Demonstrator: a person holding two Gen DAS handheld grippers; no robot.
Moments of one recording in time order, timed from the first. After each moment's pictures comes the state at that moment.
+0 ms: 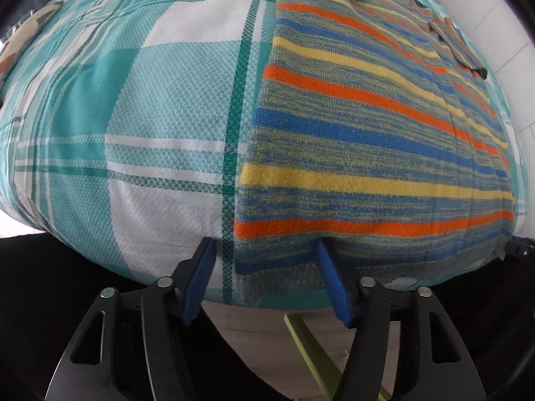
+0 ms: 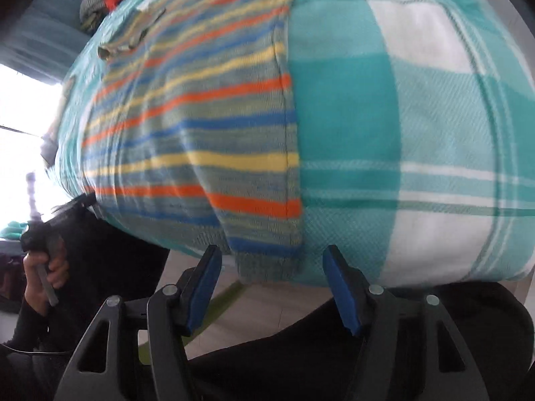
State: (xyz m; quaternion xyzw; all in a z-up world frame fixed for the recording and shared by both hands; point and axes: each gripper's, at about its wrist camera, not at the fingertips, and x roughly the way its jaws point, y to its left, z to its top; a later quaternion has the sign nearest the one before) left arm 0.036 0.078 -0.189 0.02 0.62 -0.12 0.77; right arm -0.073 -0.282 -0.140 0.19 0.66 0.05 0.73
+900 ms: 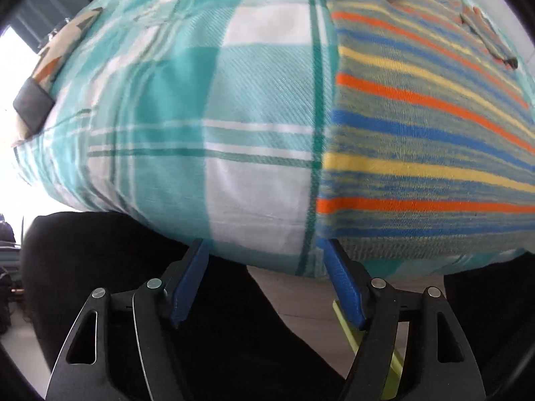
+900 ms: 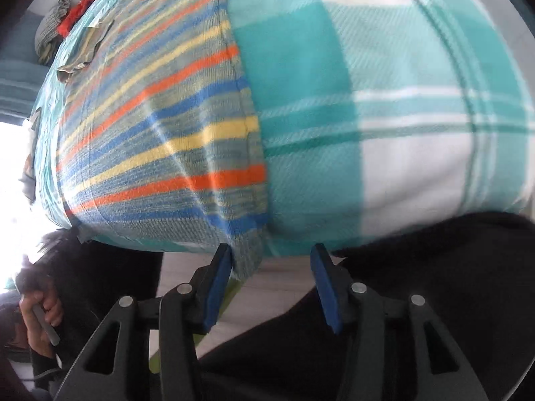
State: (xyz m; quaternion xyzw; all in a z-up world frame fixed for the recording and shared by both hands) left arm 0.025 0.126 -0.152 0.10 0.62 -0.02 0.78; right arm -0.076 -0.279 -0.111 0.20 0.67 -0.06 0.71
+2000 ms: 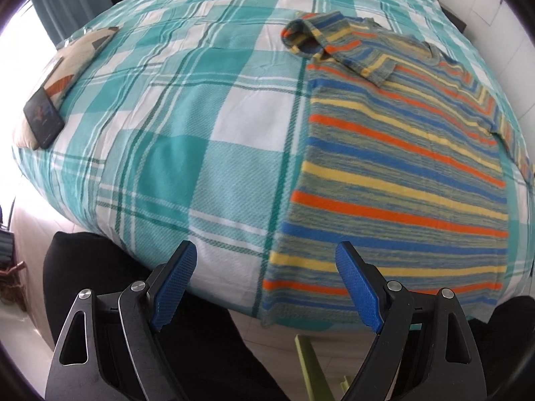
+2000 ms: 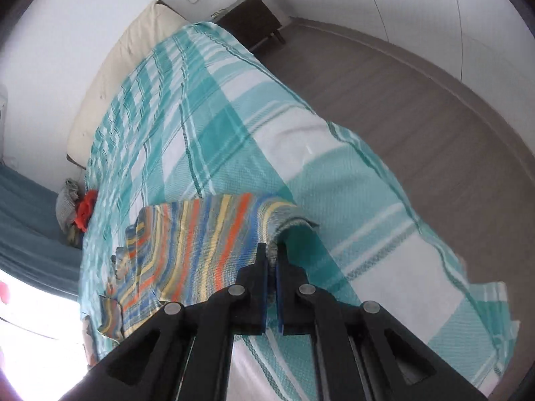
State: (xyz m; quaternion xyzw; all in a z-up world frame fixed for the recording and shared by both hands) left arm 0.062 0.064 -0.106 0.04 0.58 -0.02 0.81; right arm 0.027 -0.556 -0.081 0.44 0.39 -0.15 0.80
